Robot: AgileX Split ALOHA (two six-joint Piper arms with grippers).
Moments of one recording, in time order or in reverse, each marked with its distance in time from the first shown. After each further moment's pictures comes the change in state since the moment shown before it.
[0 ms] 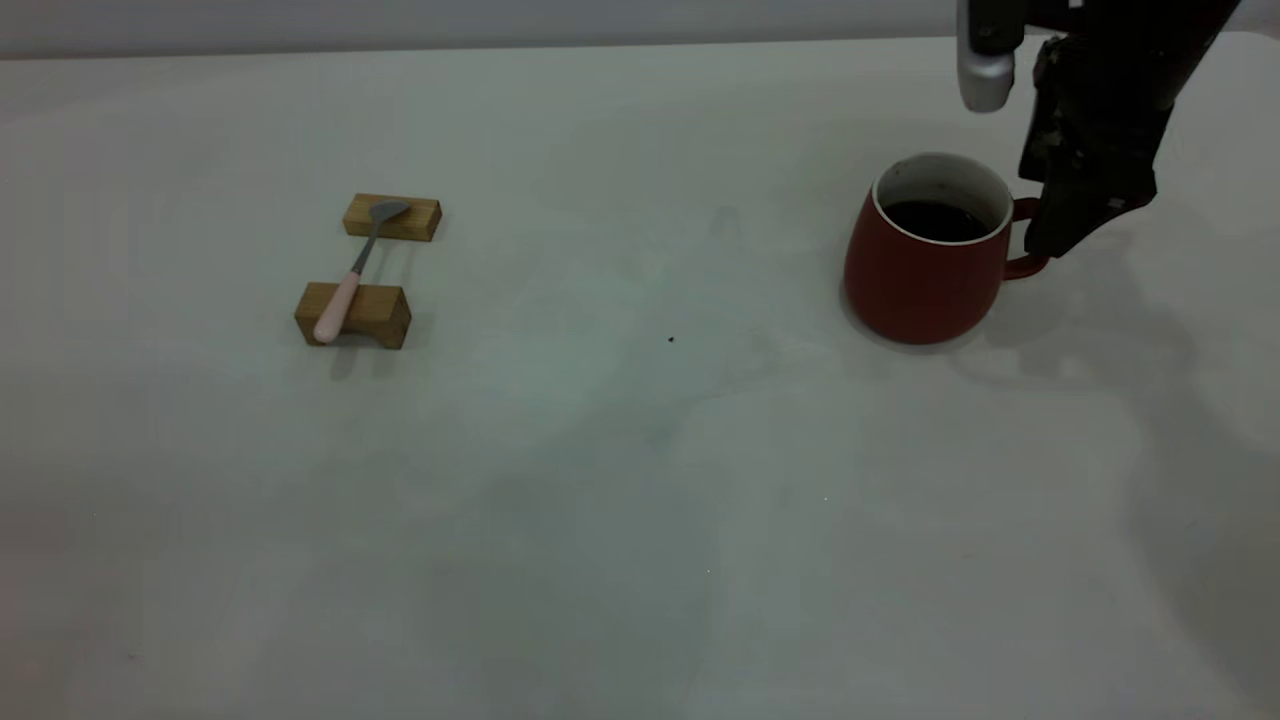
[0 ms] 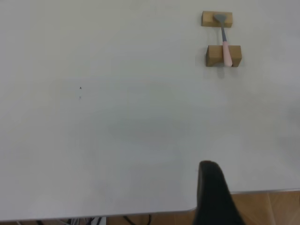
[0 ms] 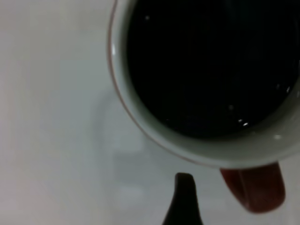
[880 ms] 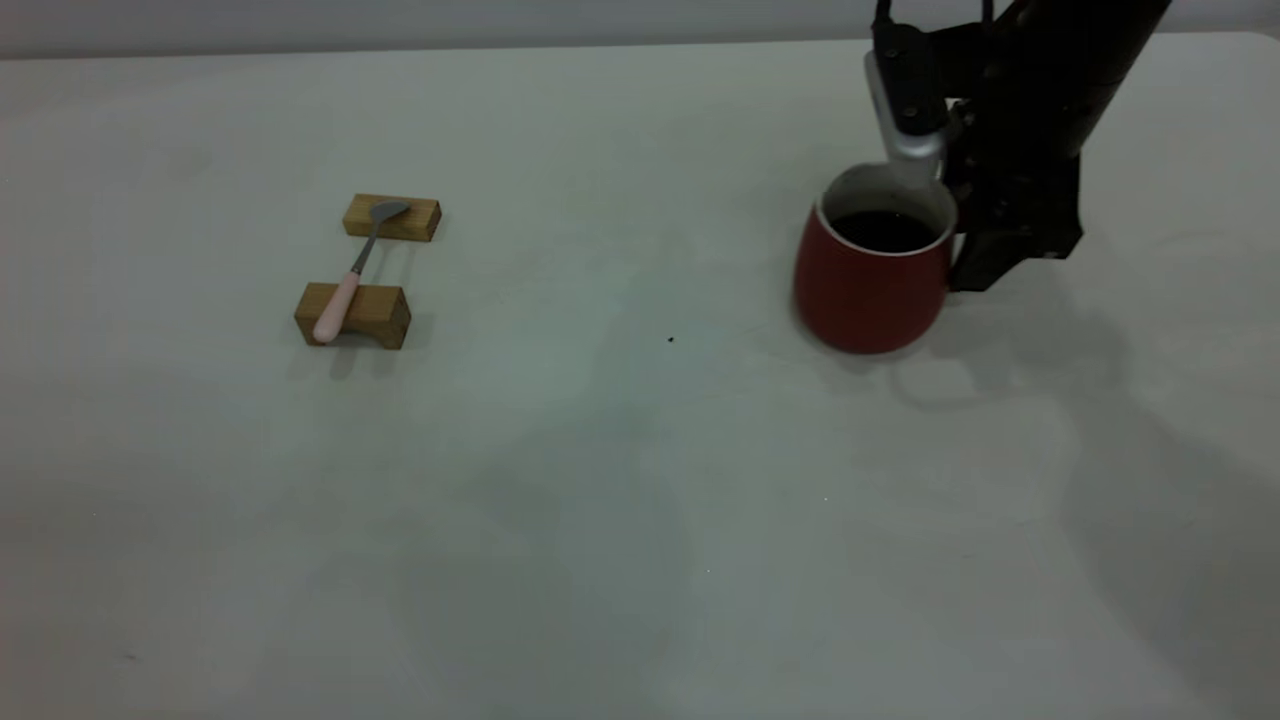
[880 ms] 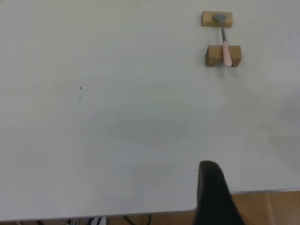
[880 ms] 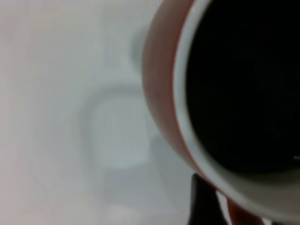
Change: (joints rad) left arm 0.000 0.000 0.000 0.000 0.000 0.000; right arm 0.106 0.057 -0.007 0.062 -0.038 -0.138
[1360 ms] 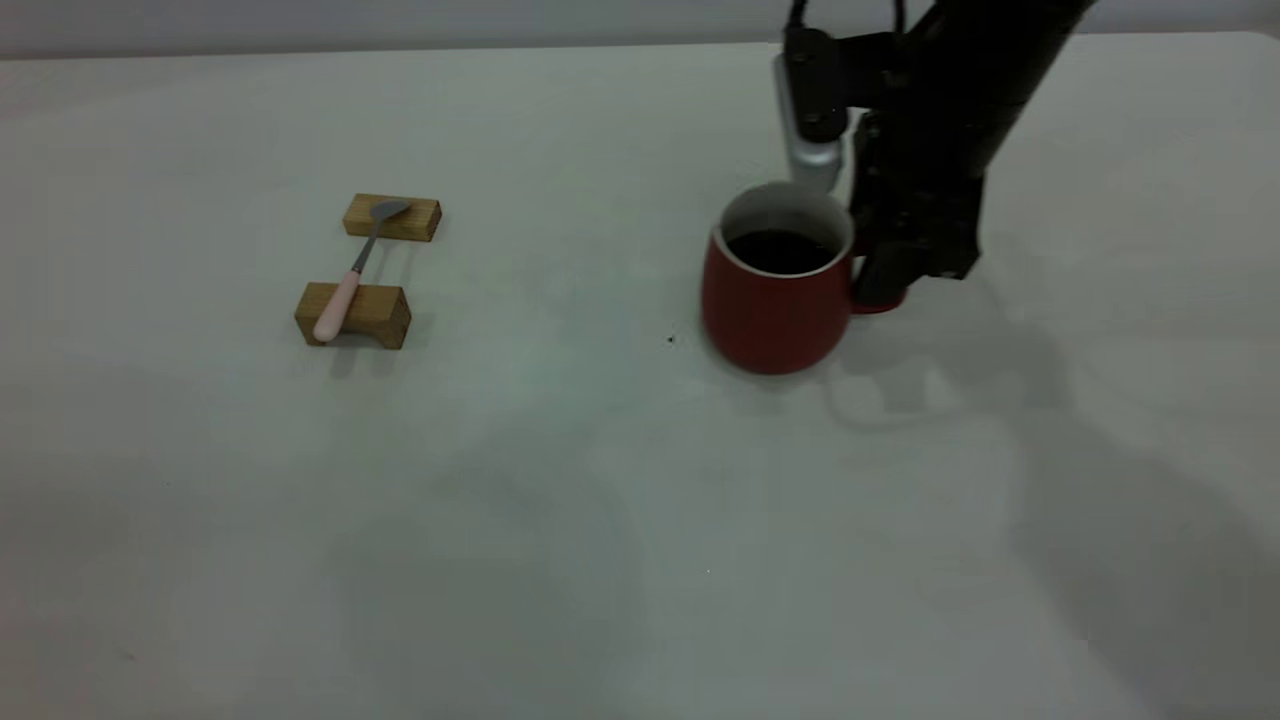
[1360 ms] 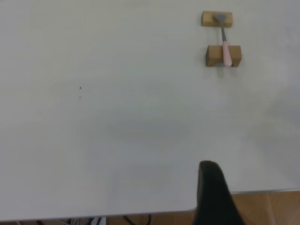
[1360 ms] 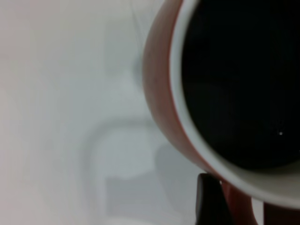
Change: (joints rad) left arm 0.000 0.000 0.000 0.000 0.000 0.000; right arm 0.101 0.001 0.000 0.115 -0.019 0.000
